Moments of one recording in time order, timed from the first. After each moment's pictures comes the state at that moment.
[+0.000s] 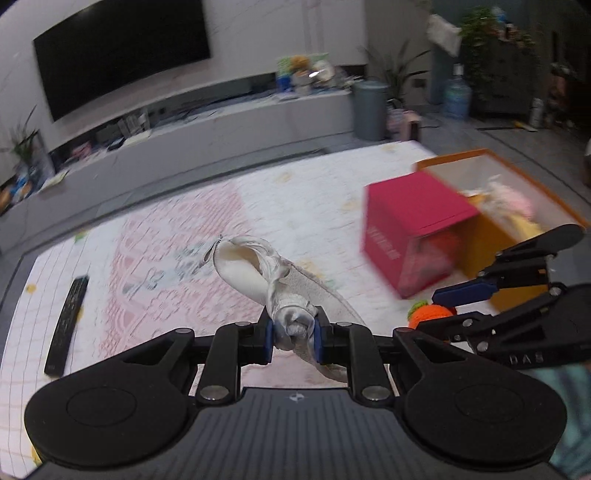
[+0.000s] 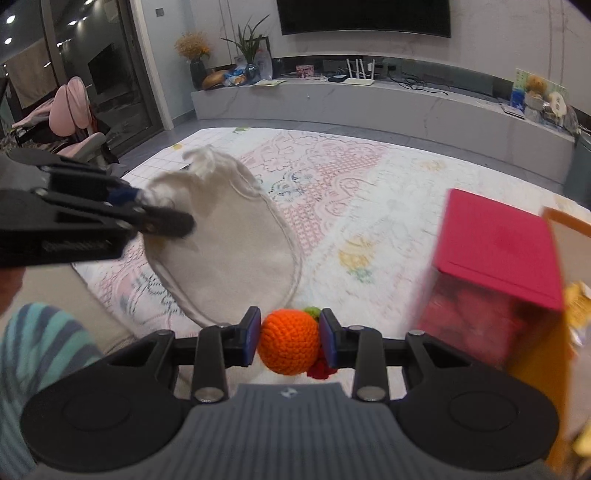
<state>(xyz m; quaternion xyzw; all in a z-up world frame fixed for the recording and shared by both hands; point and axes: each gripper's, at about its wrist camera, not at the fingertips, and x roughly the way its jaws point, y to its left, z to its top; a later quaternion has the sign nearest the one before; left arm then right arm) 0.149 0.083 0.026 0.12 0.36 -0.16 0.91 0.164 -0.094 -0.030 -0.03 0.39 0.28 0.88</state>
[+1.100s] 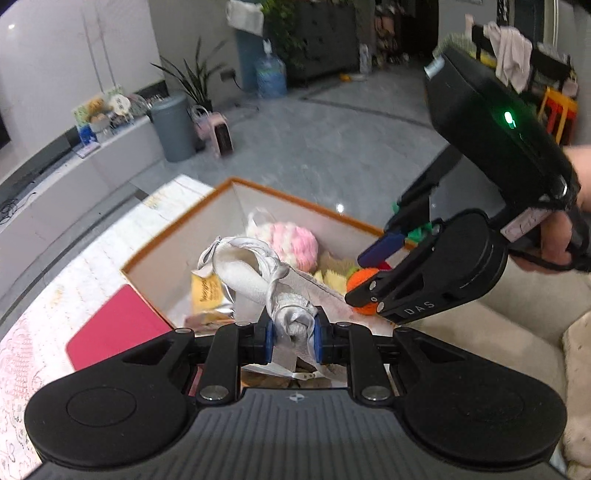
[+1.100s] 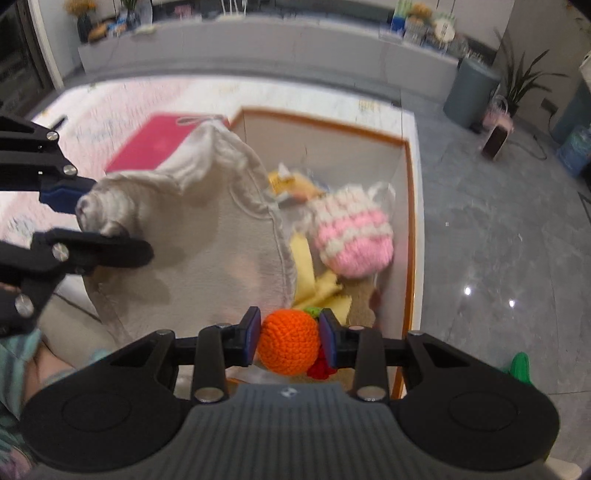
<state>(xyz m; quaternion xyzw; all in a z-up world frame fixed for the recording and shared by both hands) 0.192 -0.216 -0.004 0.23 0.36 -0.40 0.81 0.176 -0.348 -0.007 -0.08 0.51 0.11 0.85</state>
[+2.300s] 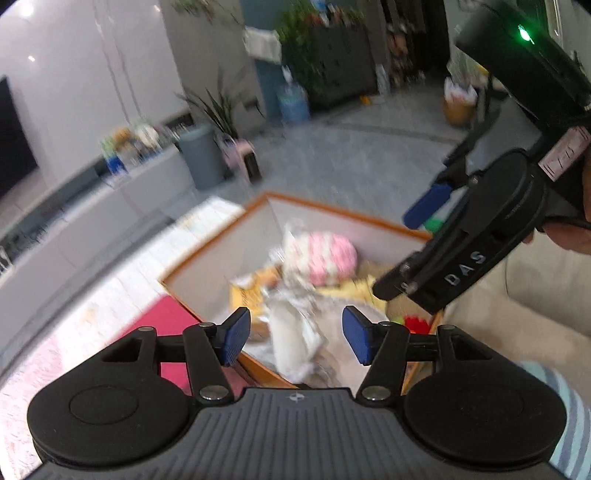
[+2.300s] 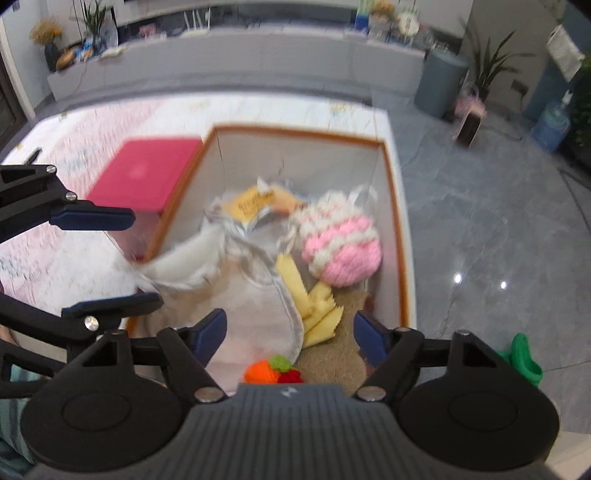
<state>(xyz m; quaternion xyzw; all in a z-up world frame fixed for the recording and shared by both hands) 0.171 -0.178 -0.007 0.23 0.28 -0.36 0.86 0.176 -0.343 0.011 -0.03 0.49 0.06 0.87</state>
